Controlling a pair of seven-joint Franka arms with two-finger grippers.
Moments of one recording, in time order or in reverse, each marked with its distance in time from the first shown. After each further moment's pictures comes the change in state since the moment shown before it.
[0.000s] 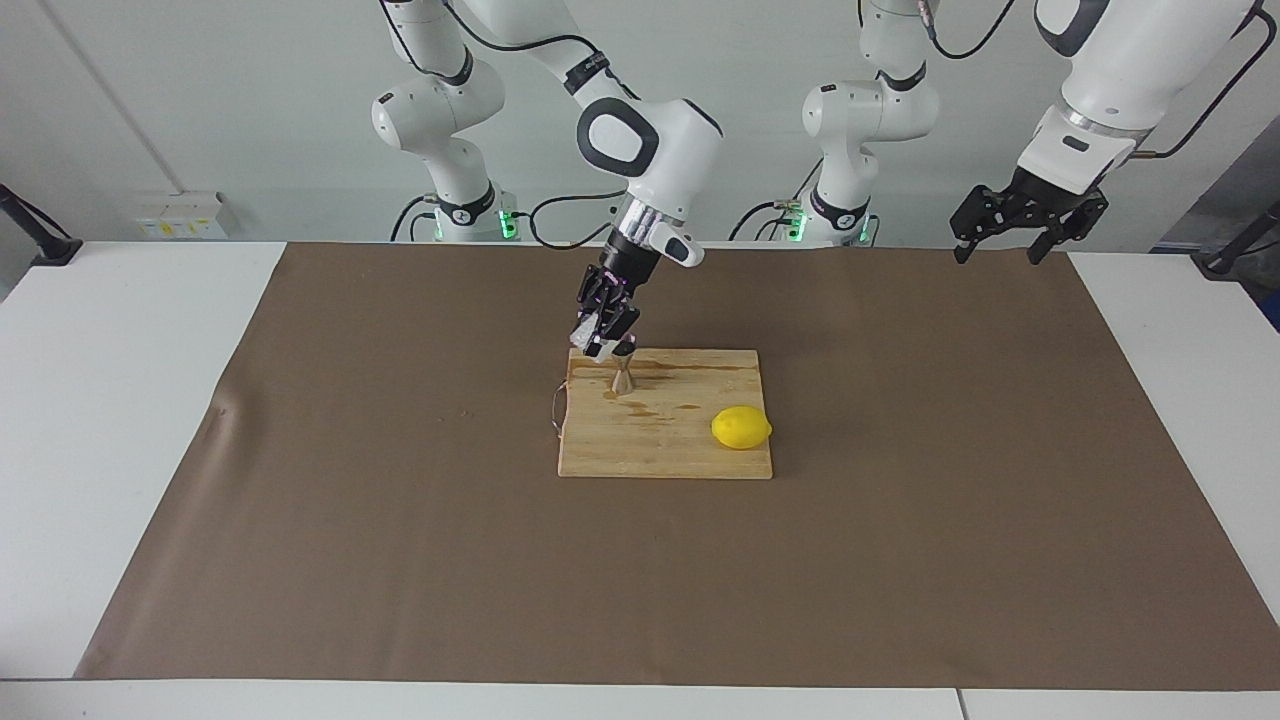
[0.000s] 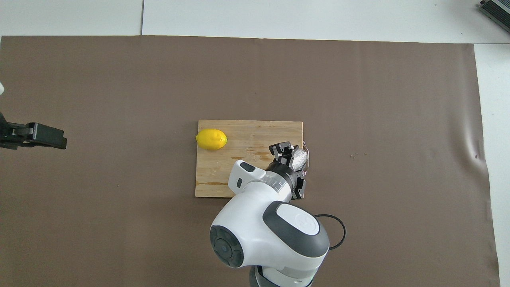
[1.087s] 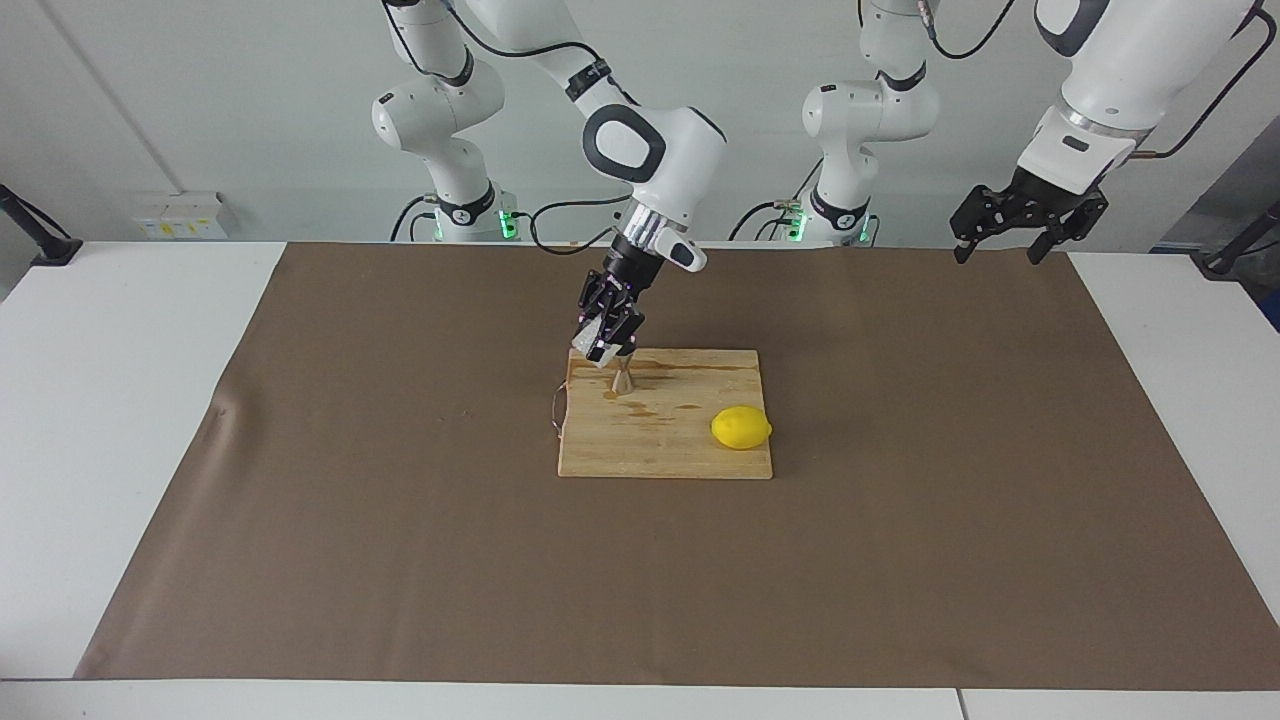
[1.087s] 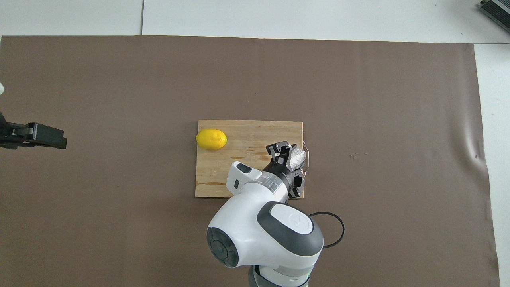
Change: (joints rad) left arm 0.000 0.000 0.000 0.000 0.000 0.000 0.000; right arm 0.010 0.021 0.000 0.003 -0.043 0.000 0.005
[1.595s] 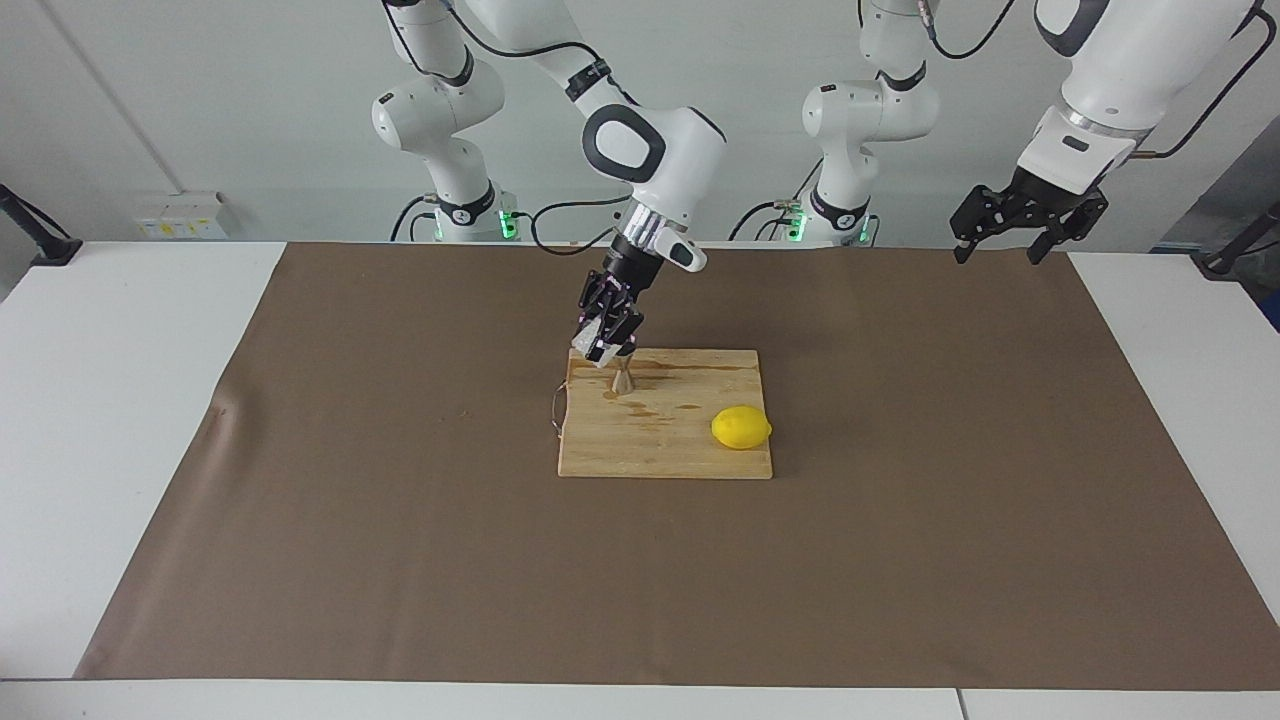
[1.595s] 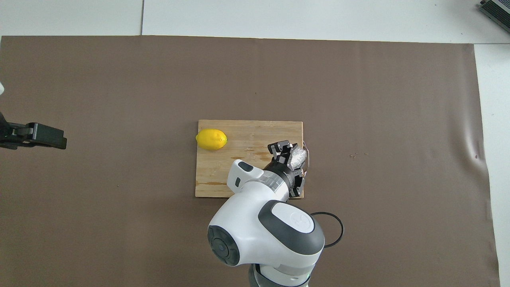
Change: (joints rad) left arm 0.000 0.000 0.000 0.000 0.000 0.000 0.000; right arm -0.002 0.000 -0.004 0.005 0.010 0.000 0.028
